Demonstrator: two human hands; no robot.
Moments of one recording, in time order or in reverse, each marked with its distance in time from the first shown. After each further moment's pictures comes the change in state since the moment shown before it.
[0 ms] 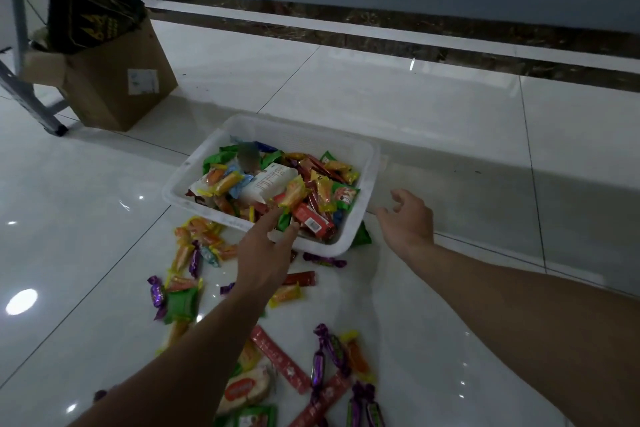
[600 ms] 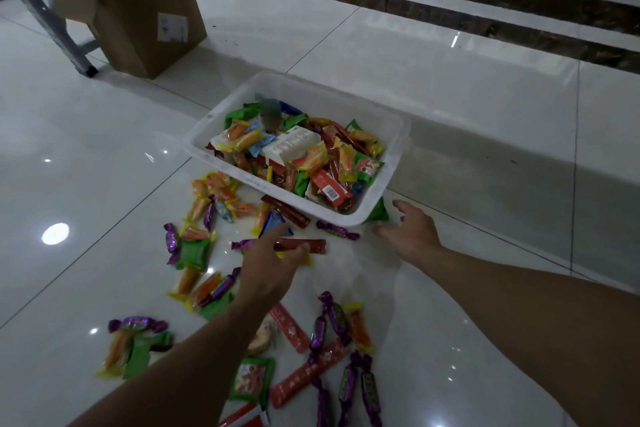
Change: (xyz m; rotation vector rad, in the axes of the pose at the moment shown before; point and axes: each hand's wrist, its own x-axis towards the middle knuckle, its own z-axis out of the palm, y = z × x) left_hand -0.042 -0.055 0.008 0.072 -0.074 -0.205; right_hand -0.011 0.040 0.023 -0.173 -0.359 0.001
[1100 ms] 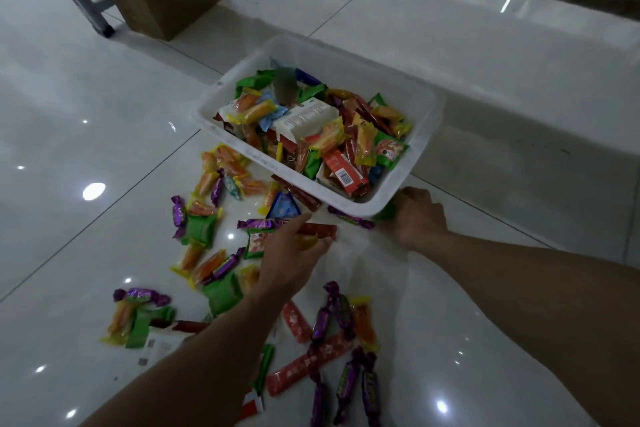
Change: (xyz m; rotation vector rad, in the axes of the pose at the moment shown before) left_hand 0.010 -0.010 0.032 -0.018 -0.078 -0.060; right_hand 0.043 0.003 0.025 -0.632 -0.127 -0.241
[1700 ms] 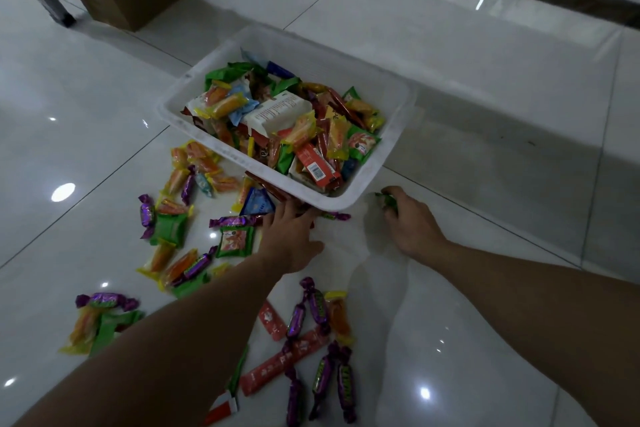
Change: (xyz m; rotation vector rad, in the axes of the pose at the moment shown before) left_hand 0.052 -0.005 0.033 0.850 -0.181 0.268; right_hand -0.028 0.036 -0.001 0.396 0.086 -0.058
